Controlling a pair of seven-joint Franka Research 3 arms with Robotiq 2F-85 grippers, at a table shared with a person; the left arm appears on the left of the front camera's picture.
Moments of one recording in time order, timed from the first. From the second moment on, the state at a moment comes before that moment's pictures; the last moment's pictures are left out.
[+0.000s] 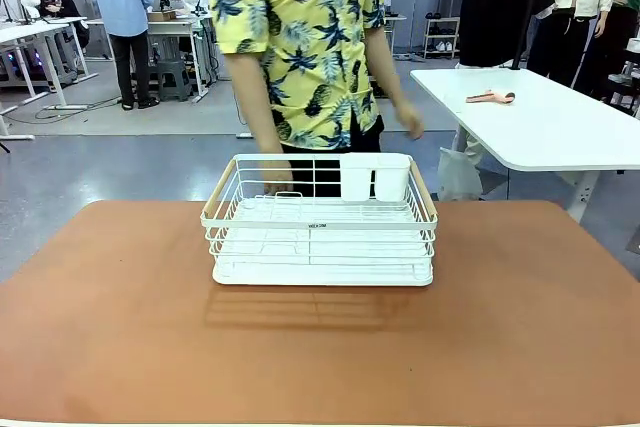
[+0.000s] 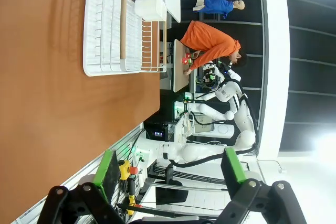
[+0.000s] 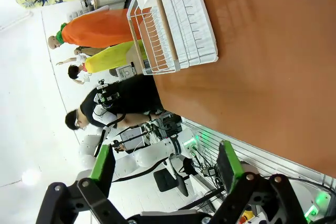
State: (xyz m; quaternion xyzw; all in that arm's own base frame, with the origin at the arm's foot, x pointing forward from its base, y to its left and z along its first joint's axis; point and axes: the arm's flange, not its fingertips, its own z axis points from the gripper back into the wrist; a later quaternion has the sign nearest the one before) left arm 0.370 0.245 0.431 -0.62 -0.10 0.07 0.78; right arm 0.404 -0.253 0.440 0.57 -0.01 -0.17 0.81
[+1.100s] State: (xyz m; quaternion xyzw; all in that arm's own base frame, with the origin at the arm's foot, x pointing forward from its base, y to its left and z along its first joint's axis) left arm 0.370 0.245 0.431 -0.62 -0.10 0.07 0.78; right arm 0.404 -0.253 0.440 0.57 -0.01 -0.17 0.81
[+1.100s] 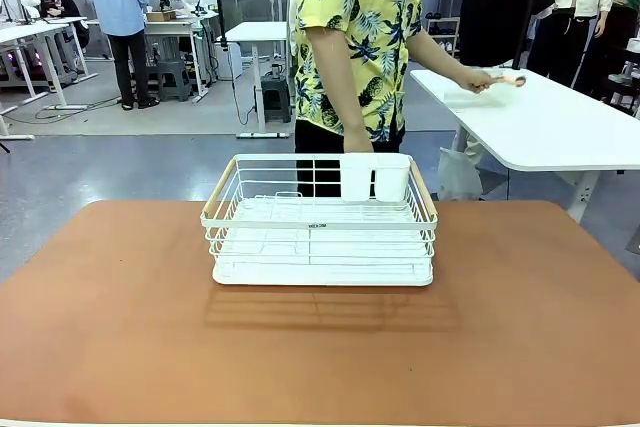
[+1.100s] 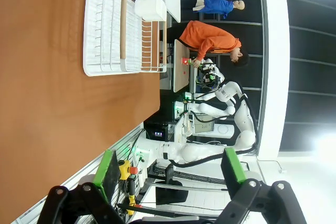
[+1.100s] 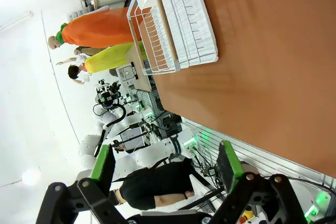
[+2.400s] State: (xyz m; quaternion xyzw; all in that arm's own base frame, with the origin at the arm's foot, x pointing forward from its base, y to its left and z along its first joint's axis) left arm 0.370 0.245 0.431 -0.62 -0.10 0.07 0.78; right arm 0.404 -0.253 0.440 0.57 -0.01 -0.17 0.81
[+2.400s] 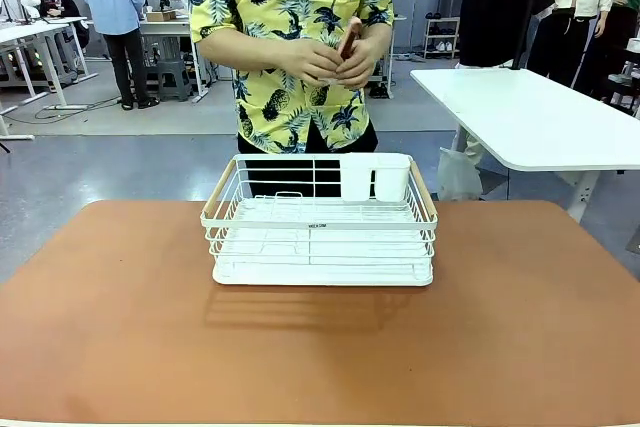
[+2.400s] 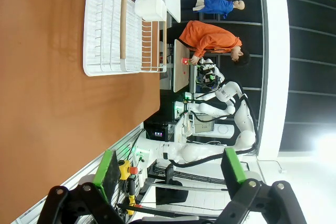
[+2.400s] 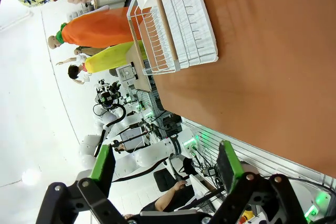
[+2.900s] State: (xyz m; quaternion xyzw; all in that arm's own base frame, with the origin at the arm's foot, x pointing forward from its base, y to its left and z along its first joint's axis) left arm 0.370 0.245 0.431 -0.62 -0.10 0.07 0.78; right arm 0.404 -0.253 0.440 0.57 -0.01 -0.17 0.81
